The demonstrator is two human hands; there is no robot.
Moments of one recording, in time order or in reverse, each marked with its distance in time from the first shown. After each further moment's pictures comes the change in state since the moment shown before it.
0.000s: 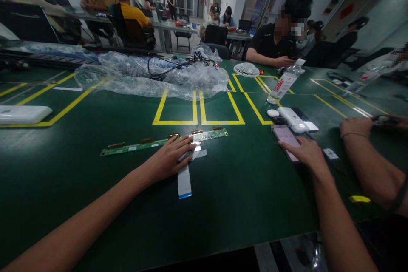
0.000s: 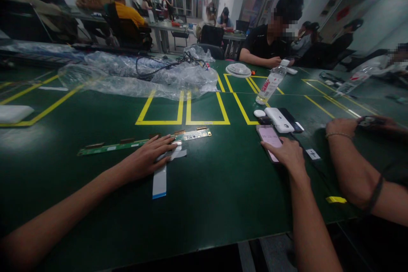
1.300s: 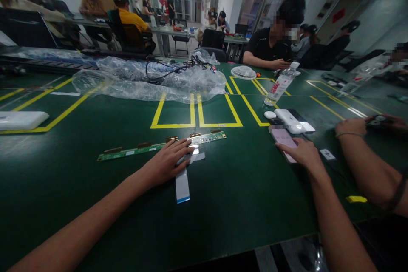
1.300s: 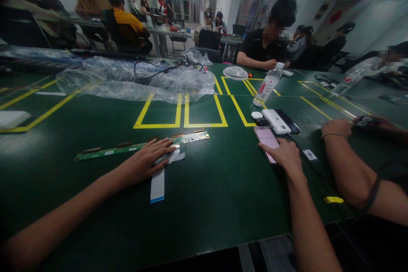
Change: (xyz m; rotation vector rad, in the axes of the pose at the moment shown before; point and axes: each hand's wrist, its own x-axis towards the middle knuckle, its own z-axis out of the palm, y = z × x) left_hand -0.001 0.000 0.002 0.016 0.010 -0.012; right_hand -0.002 -0.003 -0.005 0.059 -0.029 0.025
